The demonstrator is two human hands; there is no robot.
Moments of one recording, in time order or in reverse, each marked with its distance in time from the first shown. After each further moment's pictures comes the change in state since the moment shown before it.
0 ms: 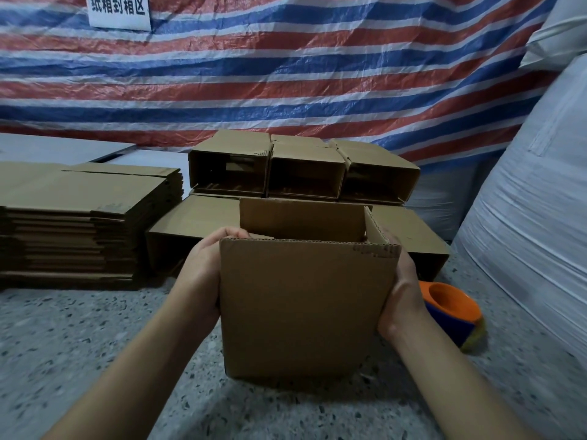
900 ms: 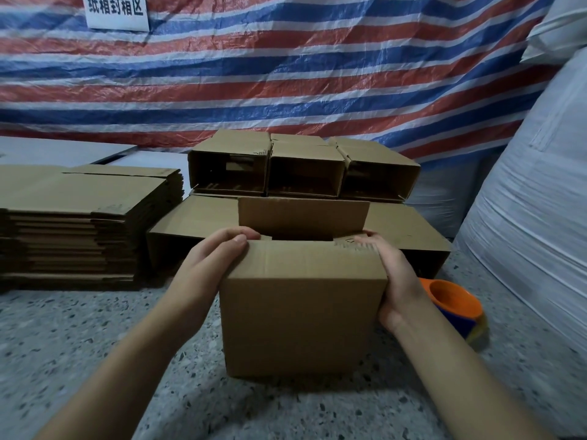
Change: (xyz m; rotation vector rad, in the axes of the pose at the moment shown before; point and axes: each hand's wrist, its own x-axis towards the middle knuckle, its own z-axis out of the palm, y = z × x) left_hand 0.003 -0.010 -0.016 0.283 -0.134 0.181; right_hand 0.014 -0.004 -0.012 -0.138 -0.111 0.010
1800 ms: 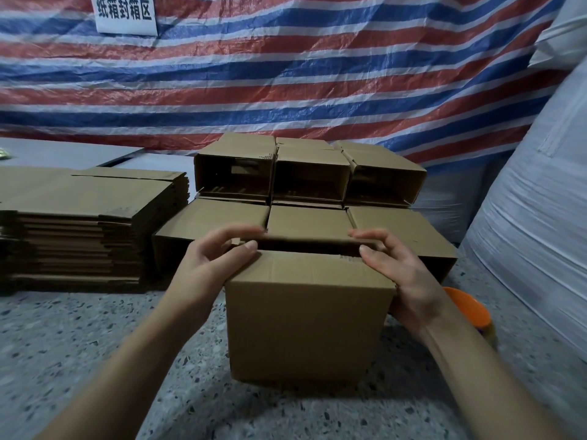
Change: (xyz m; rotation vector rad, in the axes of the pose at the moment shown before) left_hand 0.008 0.001 -0.003 -0.080 0.019 0.114; right_hand -0.005 -0.013 -0.010 -0.190 -0.145 -0.175
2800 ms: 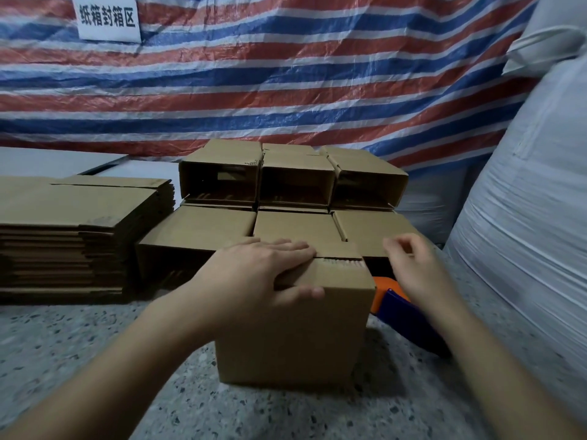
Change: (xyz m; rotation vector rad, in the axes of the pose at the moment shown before) left_hand 0.009 0.046 0.050 1.310 -0.521 0.253; right_hand 0.009 -0.002 -0.042 -0.777 0.499 0.055
